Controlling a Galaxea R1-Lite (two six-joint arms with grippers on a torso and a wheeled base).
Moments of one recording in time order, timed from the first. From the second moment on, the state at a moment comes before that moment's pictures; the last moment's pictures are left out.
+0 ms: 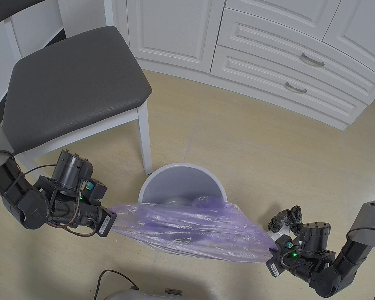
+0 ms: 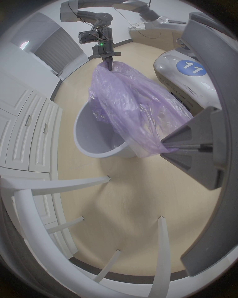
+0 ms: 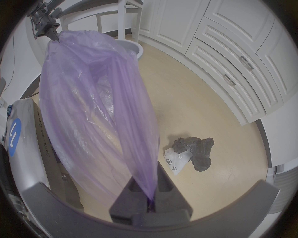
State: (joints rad) left arm -0.34 1.99 -0.70 -0.56 -0.15 0.13; right arm 0.27 2.21 -0.47 -1.11 -0.08 -0.57
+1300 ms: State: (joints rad) left arm -0.32 2.24 -0.69 -1.02 -0.07 0.17; right arm 0.35 2.38 -0.51 -1.40 -0.20 -0.51
